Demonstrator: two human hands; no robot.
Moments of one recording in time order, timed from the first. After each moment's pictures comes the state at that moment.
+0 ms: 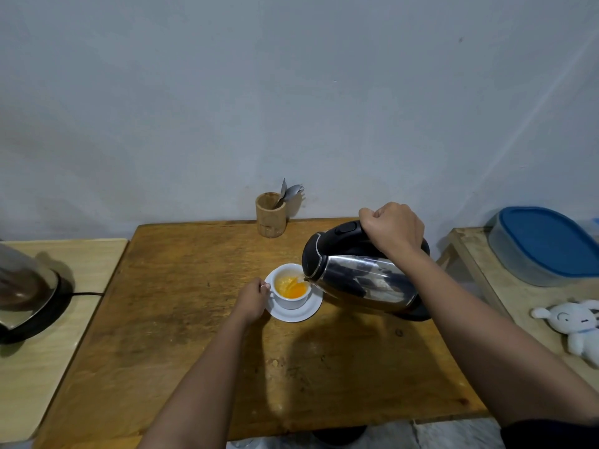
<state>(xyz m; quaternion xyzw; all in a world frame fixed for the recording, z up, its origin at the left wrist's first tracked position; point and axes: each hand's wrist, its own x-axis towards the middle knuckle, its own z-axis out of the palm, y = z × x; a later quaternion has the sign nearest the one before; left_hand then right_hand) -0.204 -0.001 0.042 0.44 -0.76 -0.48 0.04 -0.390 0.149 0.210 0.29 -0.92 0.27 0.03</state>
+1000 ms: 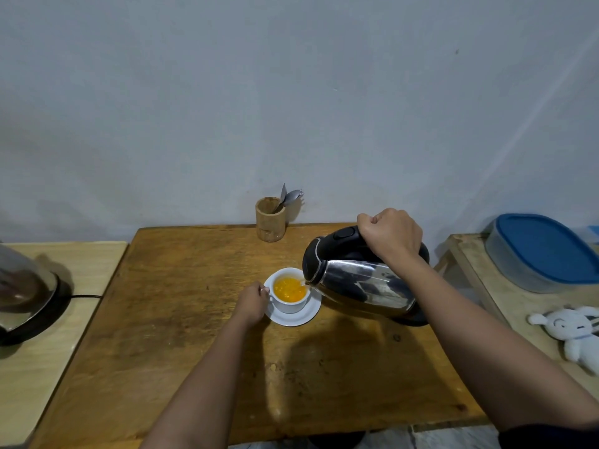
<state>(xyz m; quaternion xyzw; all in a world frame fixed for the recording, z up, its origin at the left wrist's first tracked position) -0.207 0.001 0.042 0.46 -0.76 -0.46 0.04 -0.388 0.150 0.211 0.29 -0.92 0.26 0.04</state>
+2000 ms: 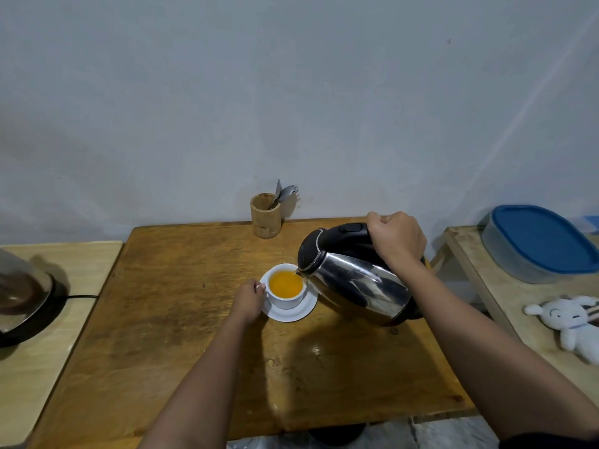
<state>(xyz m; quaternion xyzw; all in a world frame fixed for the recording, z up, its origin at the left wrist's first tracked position) -0.208 0.007 0.043 0.46 -0.75 -0.46 0.06 -0.385 0.170 0.203 0.20 -0.92 0.34 0.01</state>
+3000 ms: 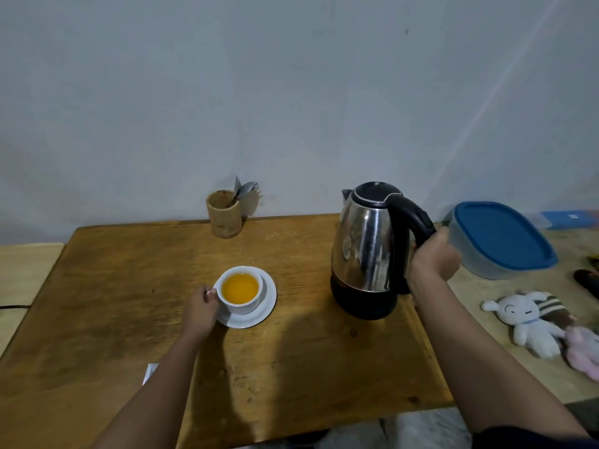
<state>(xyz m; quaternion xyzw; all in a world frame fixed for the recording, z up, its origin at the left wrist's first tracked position) -0.214 0.029 0.041 0.50 -0.71 -0.46 0.17 -0.461 0.249 0.183 -0.22 -0.75 0.62 0.04</state>
